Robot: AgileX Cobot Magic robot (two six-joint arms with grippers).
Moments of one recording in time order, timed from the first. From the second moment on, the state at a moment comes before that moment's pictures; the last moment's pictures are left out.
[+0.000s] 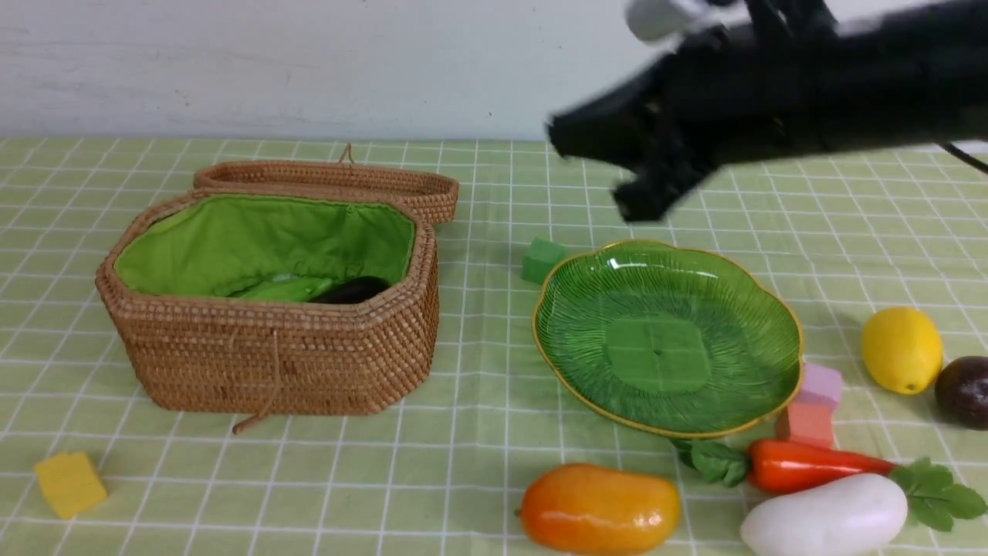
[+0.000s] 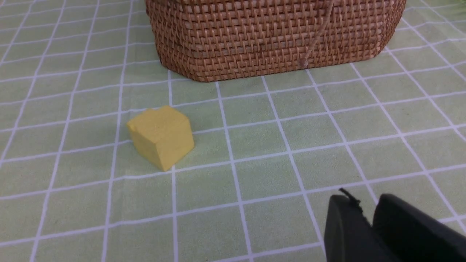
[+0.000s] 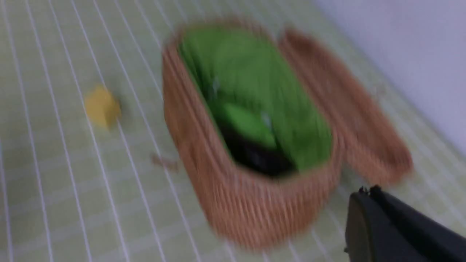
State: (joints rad) right arm 0.48 1.52 -1.45 0.99 0.60 -1.27; left arm -0.14 -0.01 0.02 -0.04 0.42 0.05
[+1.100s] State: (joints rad) right arm 0.49 1.32 -1.26 0.02 0.83 -0.84; left arm -0.14 -0.01 0.02 -0.04 0.42 0.05
